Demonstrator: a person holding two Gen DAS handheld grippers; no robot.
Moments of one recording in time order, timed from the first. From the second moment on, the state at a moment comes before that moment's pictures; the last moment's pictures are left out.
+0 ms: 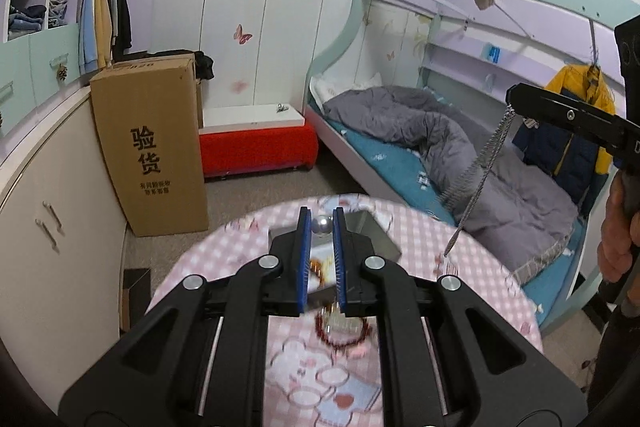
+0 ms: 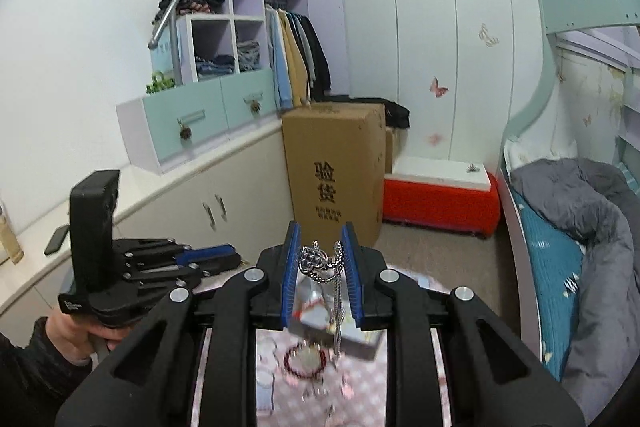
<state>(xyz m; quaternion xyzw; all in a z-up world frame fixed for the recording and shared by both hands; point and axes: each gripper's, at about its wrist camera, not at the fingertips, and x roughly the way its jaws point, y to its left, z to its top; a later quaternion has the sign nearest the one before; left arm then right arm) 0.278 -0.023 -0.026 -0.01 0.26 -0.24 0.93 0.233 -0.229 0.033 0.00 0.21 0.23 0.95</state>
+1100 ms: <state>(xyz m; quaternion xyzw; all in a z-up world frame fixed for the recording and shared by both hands) 0.311 -0.023 -0.034 -0.01 0.27 -0.10 0.96 0.315 -0.263 -0.036 0.10 0.31 0.14 0.94</state>
